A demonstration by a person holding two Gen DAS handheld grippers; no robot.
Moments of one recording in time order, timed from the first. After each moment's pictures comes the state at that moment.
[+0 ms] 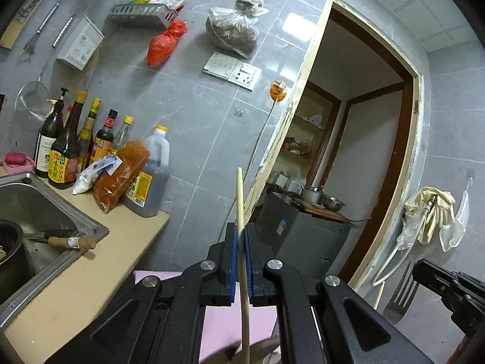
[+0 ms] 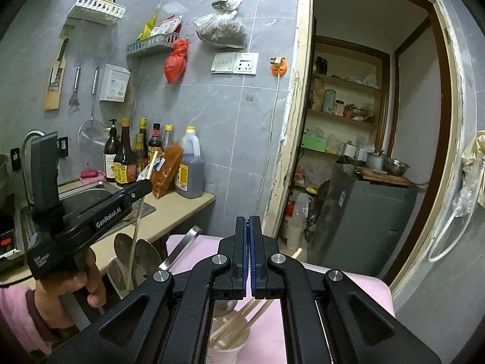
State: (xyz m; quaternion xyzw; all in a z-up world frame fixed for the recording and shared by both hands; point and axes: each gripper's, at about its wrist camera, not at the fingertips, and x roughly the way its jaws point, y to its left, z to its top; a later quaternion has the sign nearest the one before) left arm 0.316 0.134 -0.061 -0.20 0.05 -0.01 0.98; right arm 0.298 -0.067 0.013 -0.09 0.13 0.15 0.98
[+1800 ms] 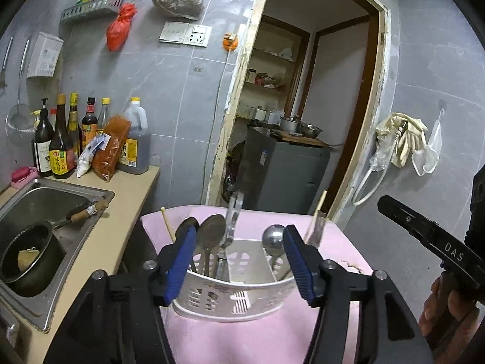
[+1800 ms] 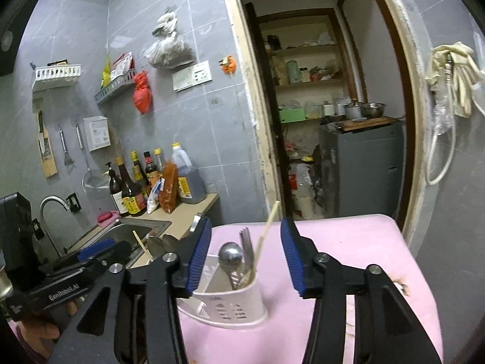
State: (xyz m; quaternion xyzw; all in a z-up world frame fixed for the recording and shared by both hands) left arm 0.217 0.092 -0.020 -0.10 0.21 -0.07 0.97; right arm 0.231 -0.146 0.007 0.09 0.18 0.12 0.97
